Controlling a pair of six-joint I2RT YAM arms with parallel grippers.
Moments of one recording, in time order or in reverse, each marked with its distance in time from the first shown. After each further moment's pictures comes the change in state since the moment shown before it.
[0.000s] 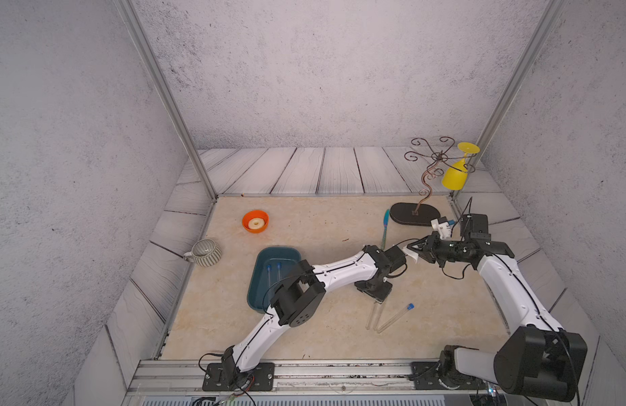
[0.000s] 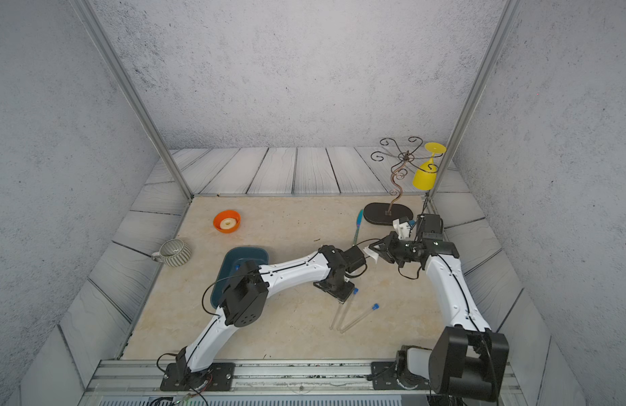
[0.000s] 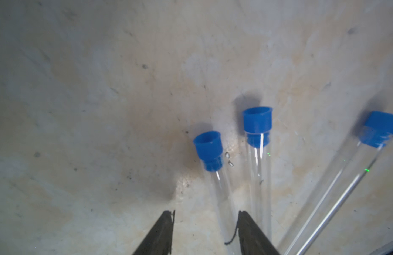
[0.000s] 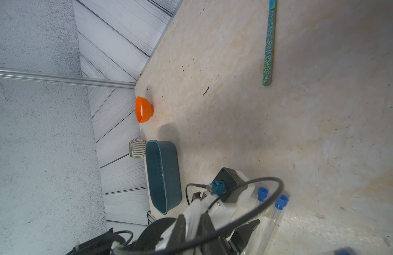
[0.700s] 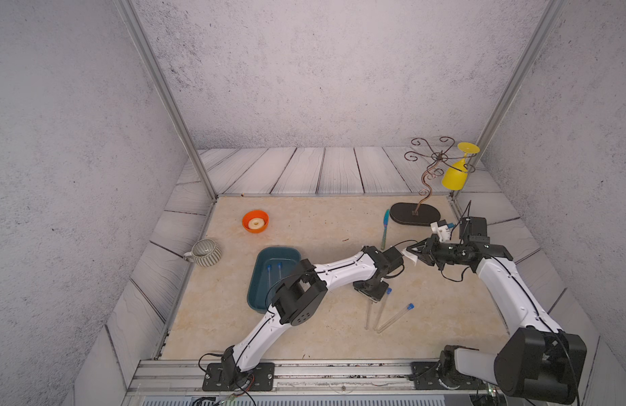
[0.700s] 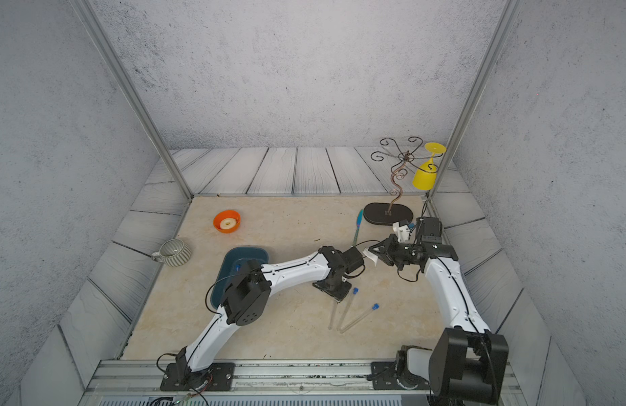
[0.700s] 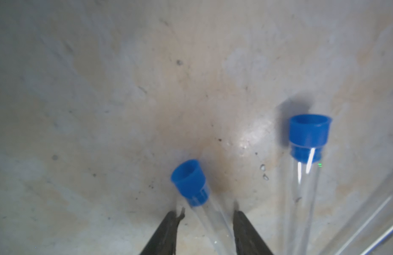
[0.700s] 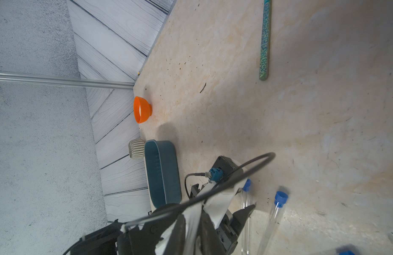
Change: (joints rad) left arm 0.019 0.012 -0.021 0.000 -0.066 -0.012; right arm 0.000 -0.012 -0.047 0.029 0.000 0.025
